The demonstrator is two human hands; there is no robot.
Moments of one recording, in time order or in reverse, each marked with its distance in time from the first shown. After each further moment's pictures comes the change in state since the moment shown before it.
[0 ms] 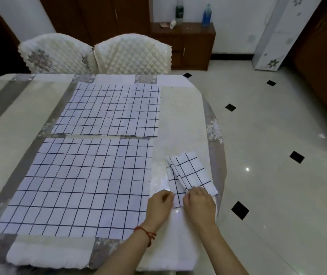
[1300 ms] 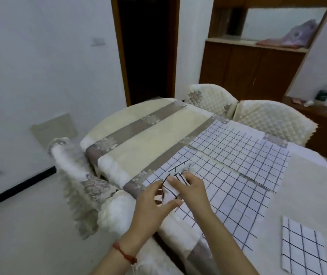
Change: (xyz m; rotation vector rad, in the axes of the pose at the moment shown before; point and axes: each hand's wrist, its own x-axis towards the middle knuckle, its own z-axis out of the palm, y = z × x) left_hand -0.226 -0.053 -0.268 -0.278 0.765 0.134; right_hand -0.072 -0.335 -0.089 1.261 -0.735 -0.233
